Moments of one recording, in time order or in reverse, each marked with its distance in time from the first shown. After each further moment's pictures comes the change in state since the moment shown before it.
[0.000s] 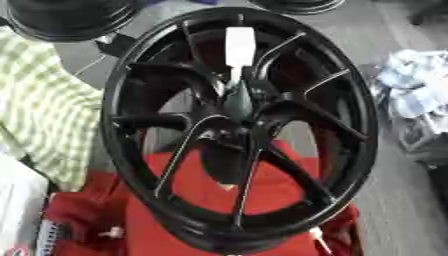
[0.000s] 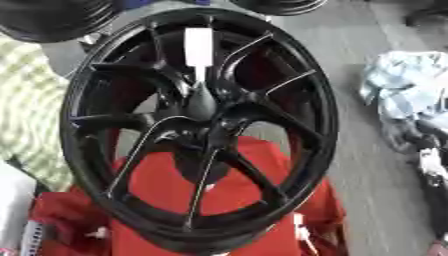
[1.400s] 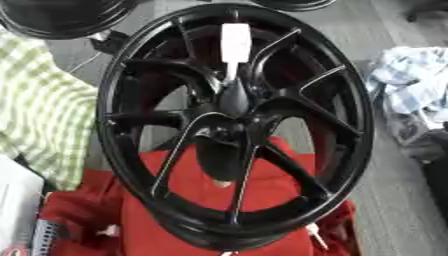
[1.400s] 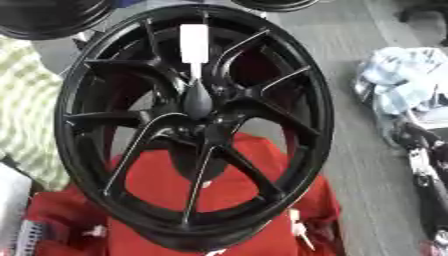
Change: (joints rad) left arm -0.291 0.653 -0.210 -0.001 -0.137 -0.003 -0.311; right arm 0.011 0.006 0.023 0.000 0.011 0.025 0.006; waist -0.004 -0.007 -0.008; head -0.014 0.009
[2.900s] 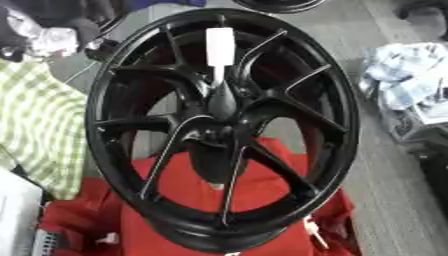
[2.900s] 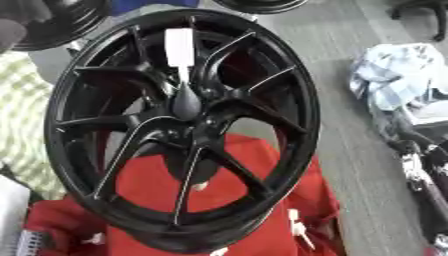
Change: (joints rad) left arm -0.710 -0.091 -0.415 0.127 -0.201 0.290 -0.739; right arm 0.023 -0.026 0.019 0.000 0.022 0.013 0.011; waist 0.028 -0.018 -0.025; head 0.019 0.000
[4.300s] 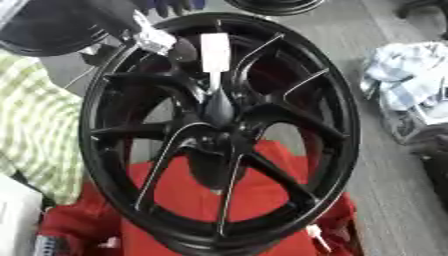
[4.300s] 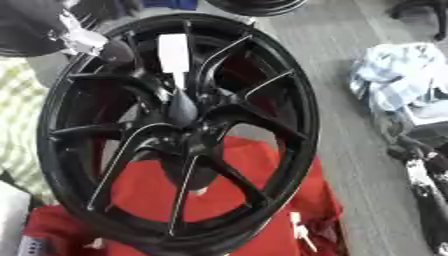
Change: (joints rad) left arm -0.139 -0.262 -0.084 0.280 -0.152 -0.003 -0.063; right arm -0.061 0.000 0.025 0.000 -0.001 0.050 0.006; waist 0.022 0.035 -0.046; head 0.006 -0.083
